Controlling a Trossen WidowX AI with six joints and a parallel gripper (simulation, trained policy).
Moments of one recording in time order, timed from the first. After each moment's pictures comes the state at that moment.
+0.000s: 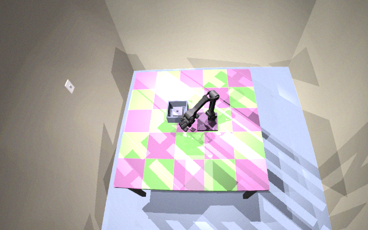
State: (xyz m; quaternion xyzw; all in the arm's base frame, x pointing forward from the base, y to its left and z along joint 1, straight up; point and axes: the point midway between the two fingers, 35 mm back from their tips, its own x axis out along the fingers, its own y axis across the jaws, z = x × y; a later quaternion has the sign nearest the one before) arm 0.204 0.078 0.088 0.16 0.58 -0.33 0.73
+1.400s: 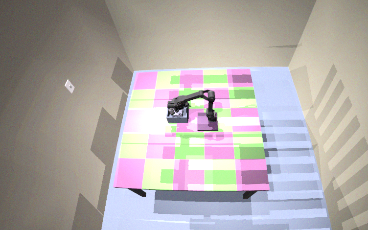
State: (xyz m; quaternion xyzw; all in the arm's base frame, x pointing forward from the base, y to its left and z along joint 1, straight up) arm 0.306 -0.060 0.128 0.25 0.47 -0.42 0.74
